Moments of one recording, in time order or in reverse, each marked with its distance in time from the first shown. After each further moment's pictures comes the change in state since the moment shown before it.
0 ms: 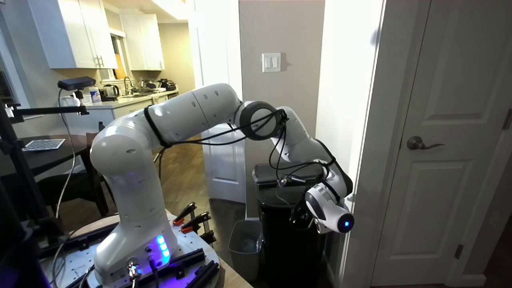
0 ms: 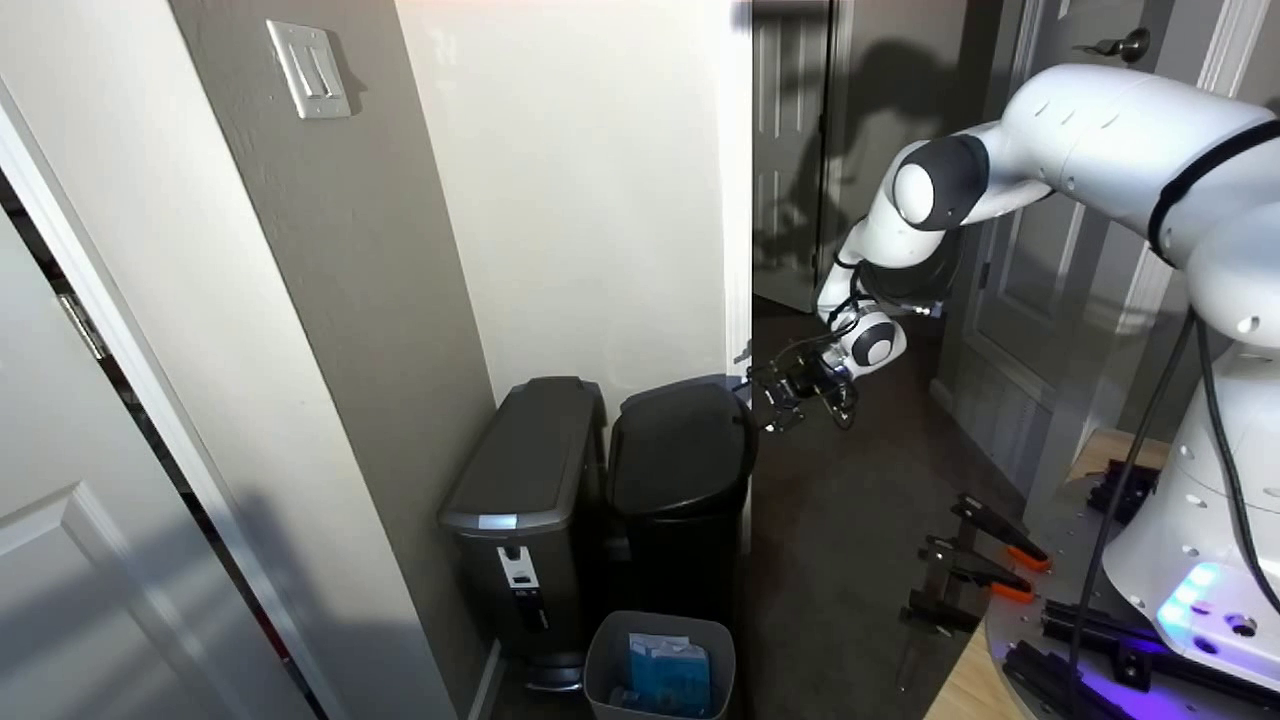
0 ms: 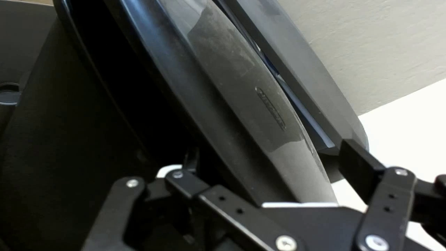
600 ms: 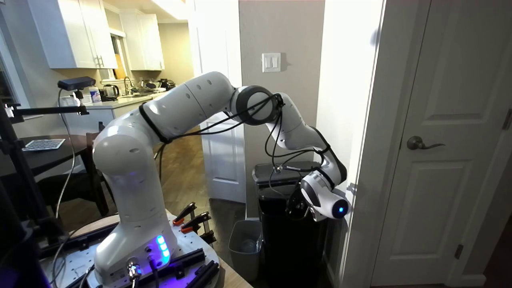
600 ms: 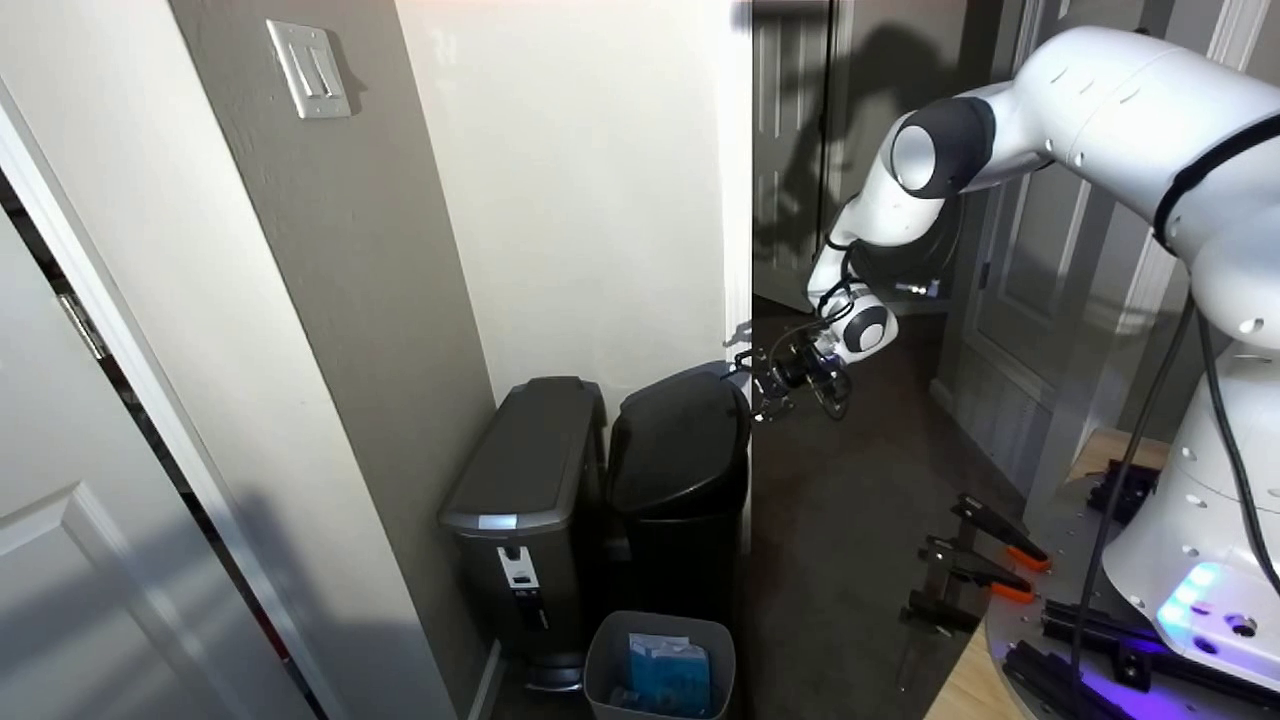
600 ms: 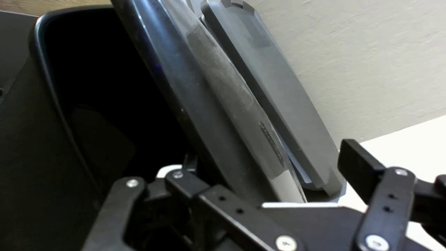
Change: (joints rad) arm 0.044 -0.123 0.011 -0.126 0.000 0.000 -0.085
